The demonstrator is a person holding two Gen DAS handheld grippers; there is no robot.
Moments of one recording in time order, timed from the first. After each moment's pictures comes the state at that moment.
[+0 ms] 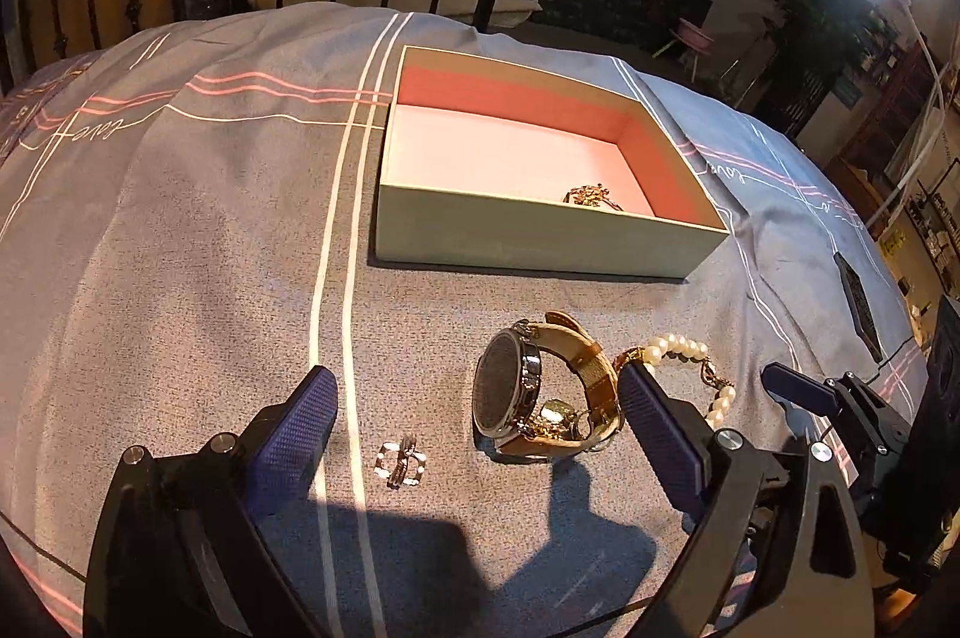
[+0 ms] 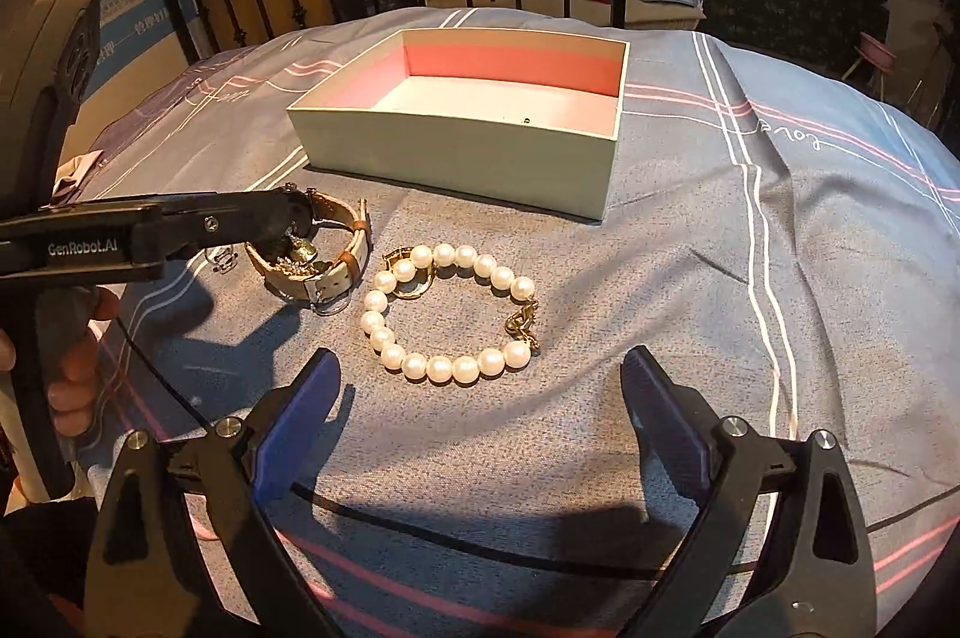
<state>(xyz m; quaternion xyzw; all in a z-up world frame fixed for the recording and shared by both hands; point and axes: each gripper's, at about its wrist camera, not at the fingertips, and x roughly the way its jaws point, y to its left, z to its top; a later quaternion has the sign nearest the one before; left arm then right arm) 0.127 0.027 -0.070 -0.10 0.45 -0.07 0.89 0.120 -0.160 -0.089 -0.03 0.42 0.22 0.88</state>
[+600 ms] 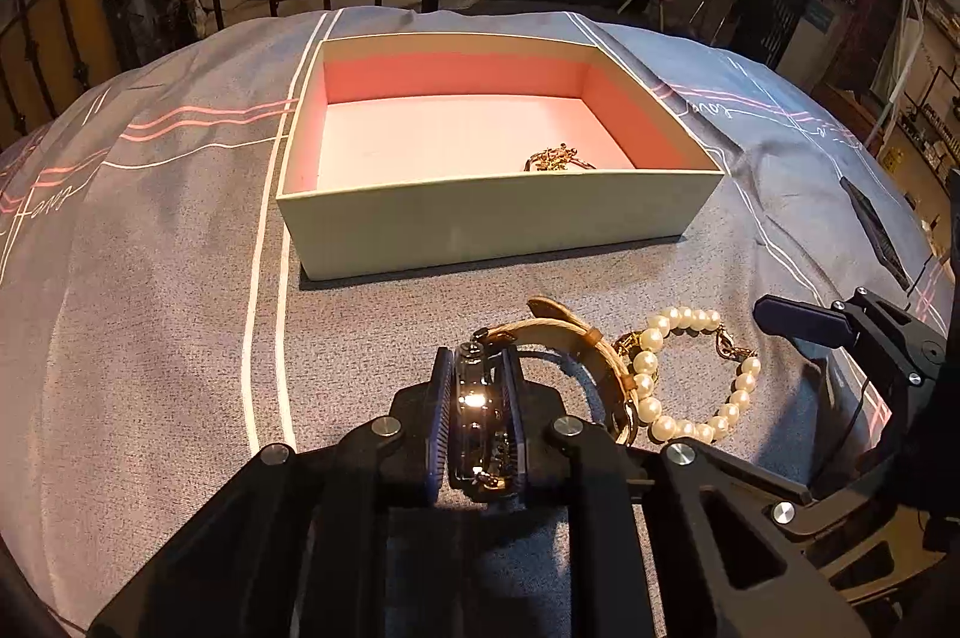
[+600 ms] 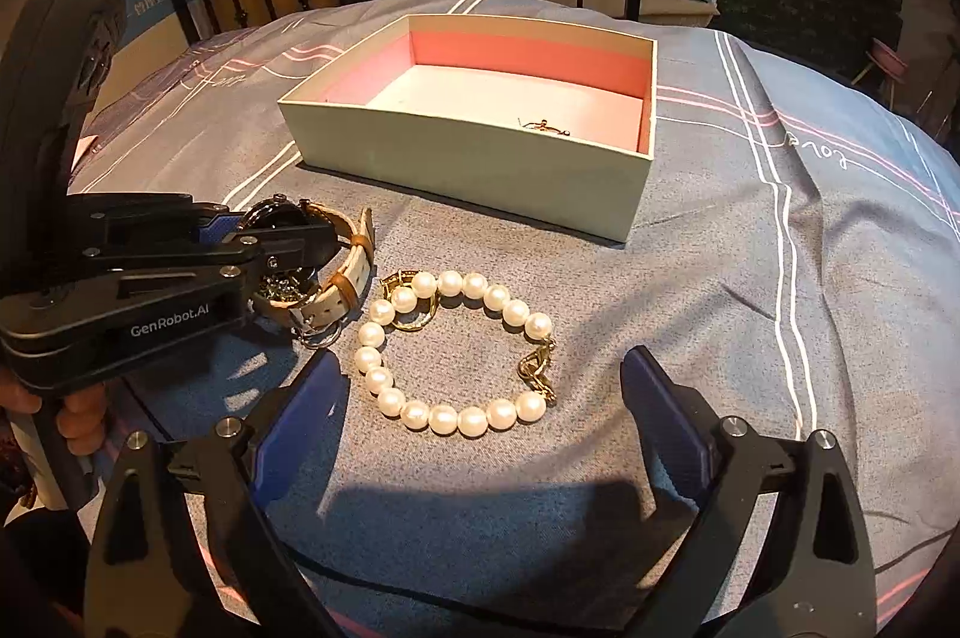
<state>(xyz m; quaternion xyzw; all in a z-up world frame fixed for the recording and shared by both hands) 0.142 -0.001 -0.084 -0.01 0.45 -0.10 0.88 0.143 -0.141 -0.094 -0.06 0.43 0.23 0.87</state>
